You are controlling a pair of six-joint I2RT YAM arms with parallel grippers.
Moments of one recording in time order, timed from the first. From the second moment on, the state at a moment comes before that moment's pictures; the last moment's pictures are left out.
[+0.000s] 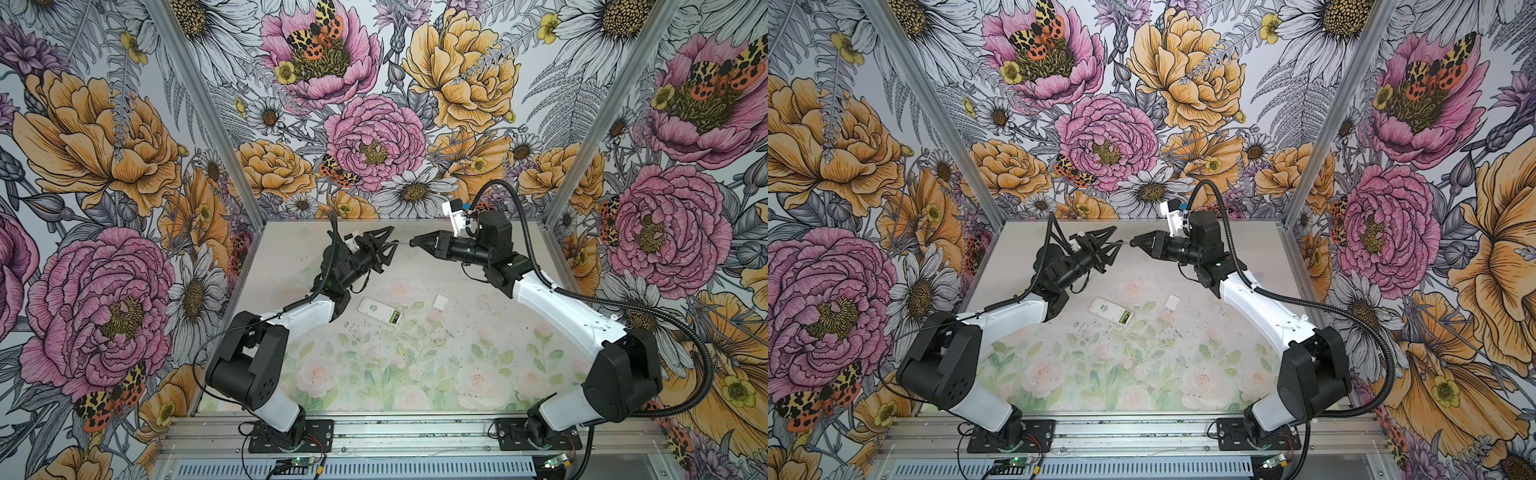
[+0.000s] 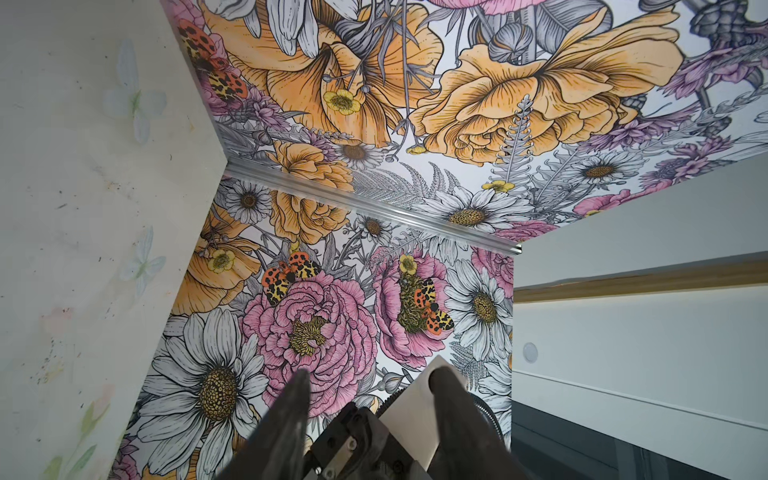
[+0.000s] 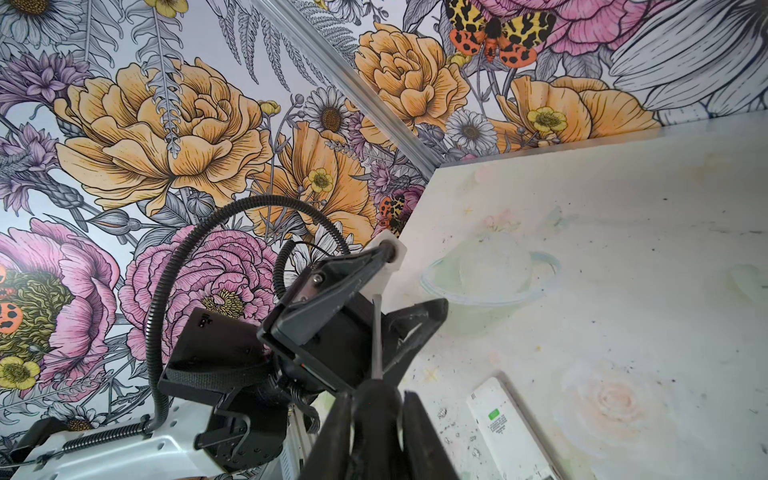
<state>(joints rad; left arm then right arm) -0.42 1.57 0.89 0.79 0.38 -1.89 0.43 1.50 1.26 -0.03 -0.64 0.69</state>
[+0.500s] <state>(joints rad) -0.18 1.24 1.13 -0.20 0.31 -0.96 0.43 1.34 1.29 -0.47 -0.17 0.73</state>
